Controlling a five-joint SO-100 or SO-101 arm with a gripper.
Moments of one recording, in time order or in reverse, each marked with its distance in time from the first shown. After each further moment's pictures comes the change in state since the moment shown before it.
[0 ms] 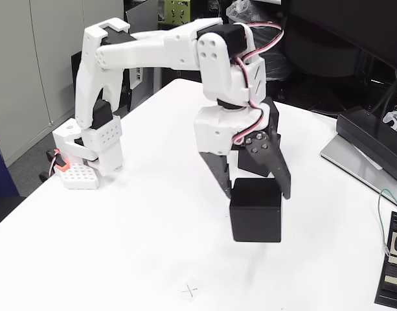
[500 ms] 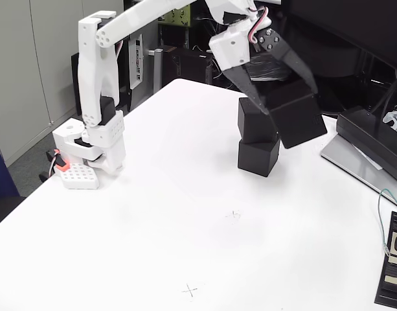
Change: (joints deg) arm -17.7 15.3 -3.1 0.0 7.6
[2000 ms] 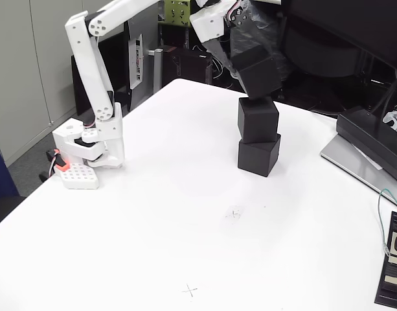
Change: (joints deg) arm -26.7 14.2 20.0 0.1 15.8
